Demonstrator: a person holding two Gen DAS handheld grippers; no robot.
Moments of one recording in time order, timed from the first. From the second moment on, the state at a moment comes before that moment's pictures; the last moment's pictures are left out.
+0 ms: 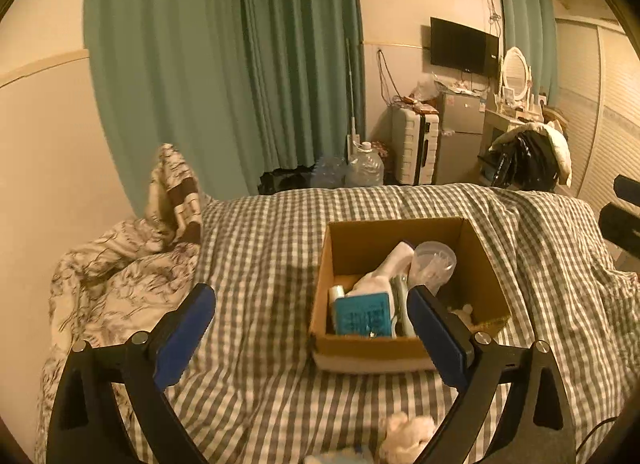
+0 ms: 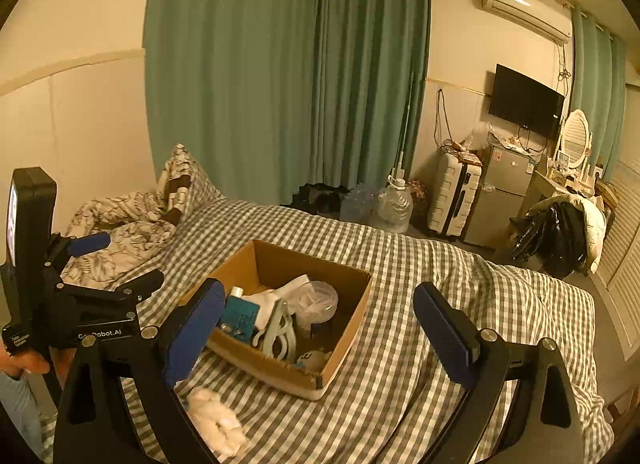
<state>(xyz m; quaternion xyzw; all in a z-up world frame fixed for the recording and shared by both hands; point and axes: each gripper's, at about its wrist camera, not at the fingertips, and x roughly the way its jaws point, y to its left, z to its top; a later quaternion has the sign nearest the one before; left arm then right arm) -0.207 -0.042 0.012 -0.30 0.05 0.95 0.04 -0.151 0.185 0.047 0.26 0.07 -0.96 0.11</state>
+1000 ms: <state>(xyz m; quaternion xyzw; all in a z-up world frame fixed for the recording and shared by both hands) -0.146 -0.082 -0.145 -0.46 0.00 0.89 -0.04 -0.150 0.102 -0.191 0.49 0.13 -0.83 0.21</state>
